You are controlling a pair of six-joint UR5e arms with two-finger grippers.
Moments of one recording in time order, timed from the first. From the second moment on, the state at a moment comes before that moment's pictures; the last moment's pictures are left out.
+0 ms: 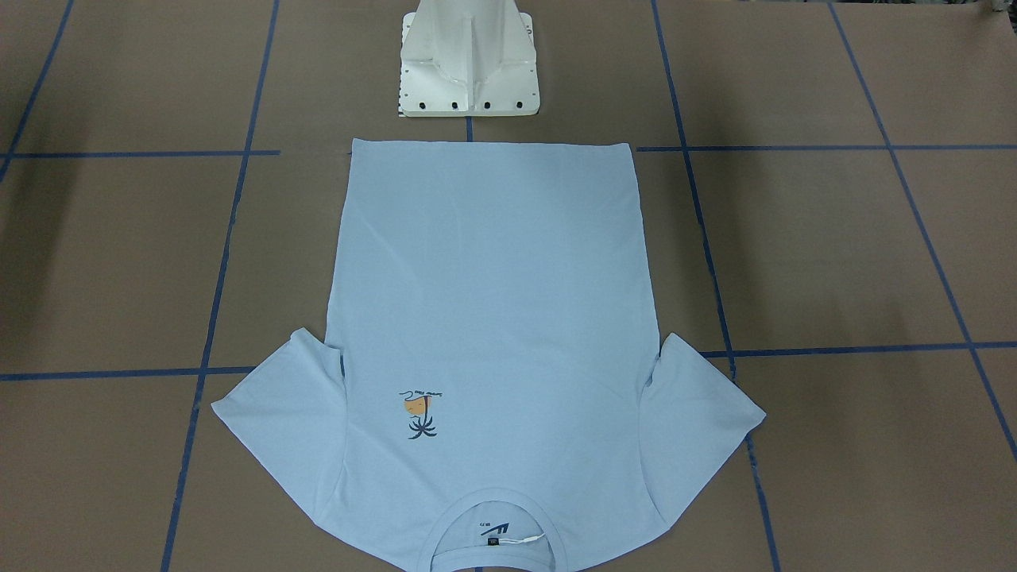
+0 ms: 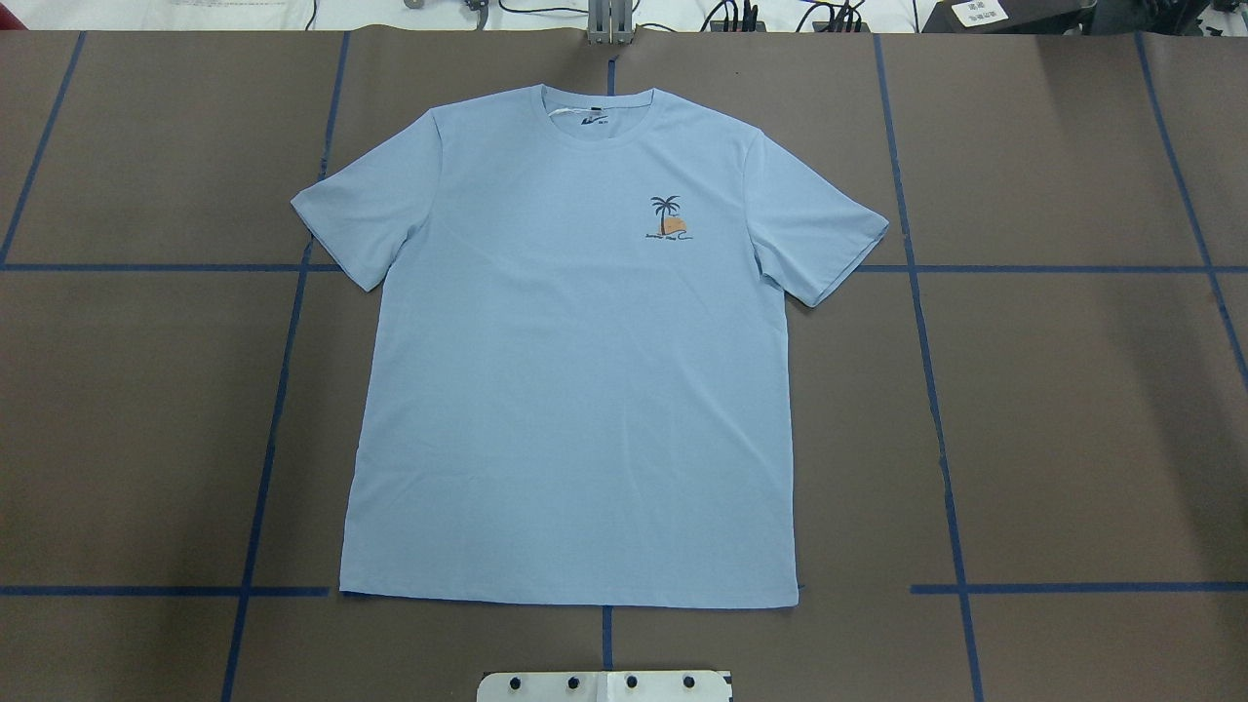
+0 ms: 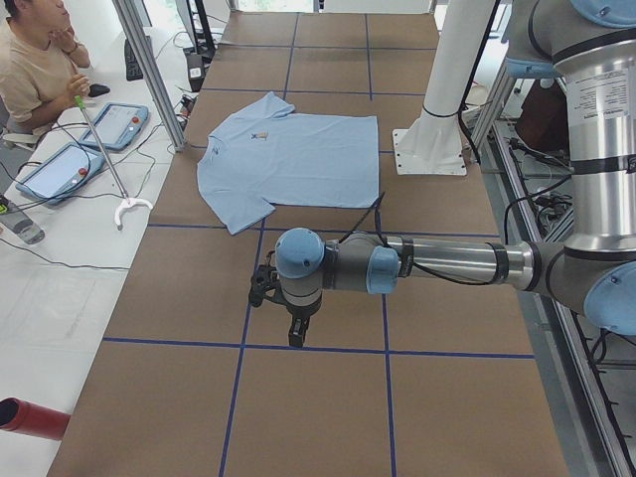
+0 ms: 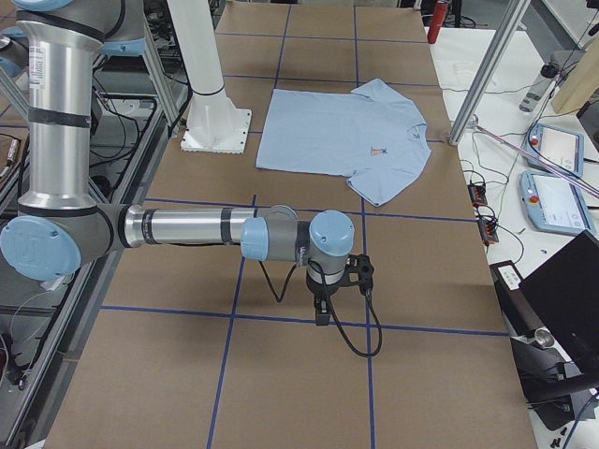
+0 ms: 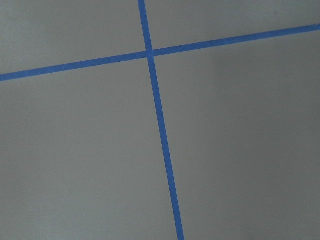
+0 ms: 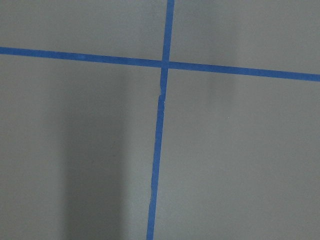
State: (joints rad) left arm -1.56 -1.40 -1.79 -1.58 -2.41 0.13; right arm 1.56 -1.67 1.73 -1.64 2.32 -0.07
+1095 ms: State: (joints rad) left arm -1.56 -1.51 -1.83 -1.83 -2.39 0.11; right arm 1.55 -1.50 1.79 -1.64 2.32 -0.07
